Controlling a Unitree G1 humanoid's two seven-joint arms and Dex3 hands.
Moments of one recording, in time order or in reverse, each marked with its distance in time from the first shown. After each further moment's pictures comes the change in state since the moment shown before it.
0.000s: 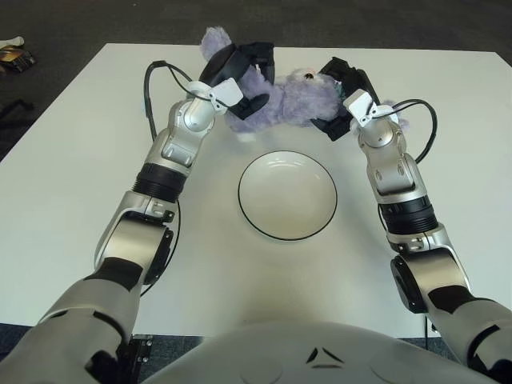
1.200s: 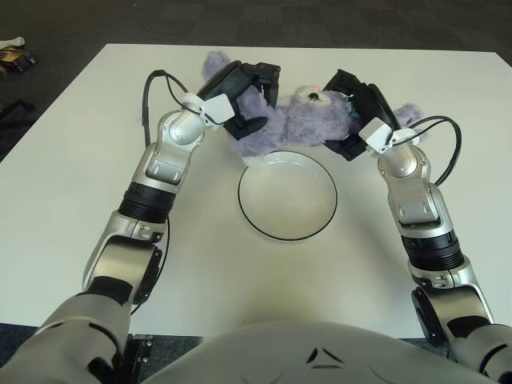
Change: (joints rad) left arm 0.164 0.050 0.008 -0.293 -0.117 0.092 -0.232; right arm 0.204 -0.099 0.005 -0.243 -0.038 -0.111 0.064
